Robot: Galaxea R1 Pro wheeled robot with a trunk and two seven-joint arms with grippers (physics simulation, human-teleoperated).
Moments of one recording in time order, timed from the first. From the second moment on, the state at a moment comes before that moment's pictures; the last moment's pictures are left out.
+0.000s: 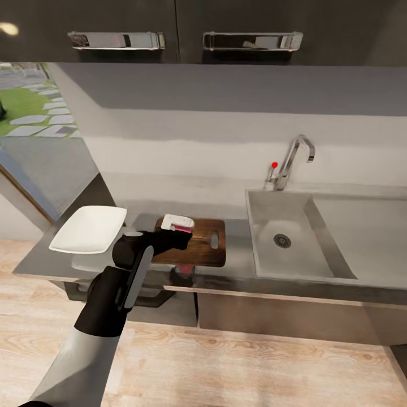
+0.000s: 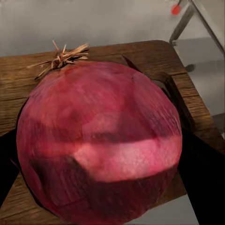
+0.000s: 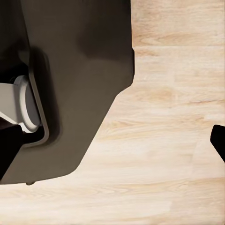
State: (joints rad) left arm -0.75 -0.11 -0.23 -1.52 0.06 1.00 -0.13; right arm 0.25 0.12 -0.27 -0.55 0.23 -0.11 -0.04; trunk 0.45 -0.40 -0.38
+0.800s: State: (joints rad) left arm -0.74 -0.11 -0.23 -1.52 0.06 1.00 -0.13; right arm 0.26 0.12 -0.28 -0.55 0.23 -0.11 -0.04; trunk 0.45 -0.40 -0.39
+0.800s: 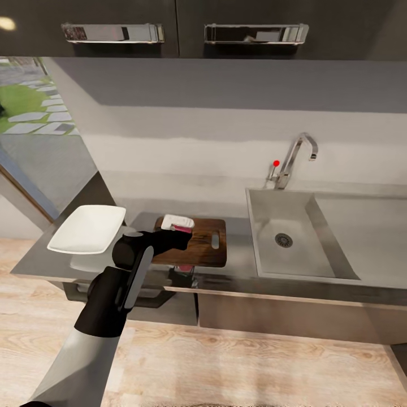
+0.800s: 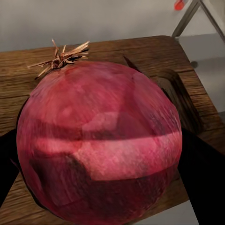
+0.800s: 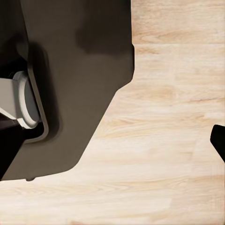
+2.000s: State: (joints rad) left arm -0.74 -0.11 -0.23 -1.52 0.06 1.00 -0.13; right arm 0.26 0.12 -0.28 -0.54 0.23 -0.11 -0.04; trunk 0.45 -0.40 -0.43
